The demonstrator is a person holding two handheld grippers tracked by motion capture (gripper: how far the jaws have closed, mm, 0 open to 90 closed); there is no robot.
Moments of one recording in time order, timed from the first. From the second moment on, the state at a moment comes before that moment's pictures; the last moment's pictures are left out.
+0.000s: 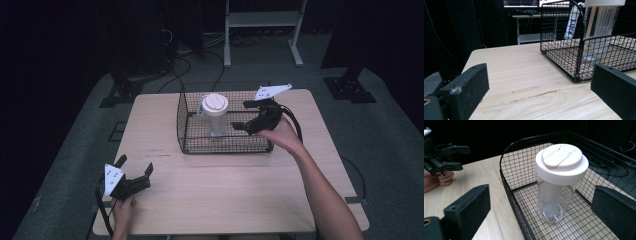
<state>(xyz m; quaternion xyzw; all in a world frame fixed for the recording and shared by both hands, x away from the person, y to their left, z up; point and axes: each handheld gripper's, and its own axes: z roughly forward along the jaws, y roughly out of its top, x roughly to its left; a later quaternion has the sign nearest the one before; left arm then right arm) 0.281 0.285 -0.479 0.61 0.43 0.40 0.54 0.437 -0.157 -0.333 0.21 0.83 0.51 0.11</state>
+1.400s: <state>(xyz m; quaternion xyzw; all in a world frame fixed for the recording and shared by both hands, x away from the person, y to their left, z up) 0.281 0.285 -0.479 0.61 0.43 0.40 0.54 0.385 -0.209 -0.350 0.22 0.82 0.51 0.10</state>
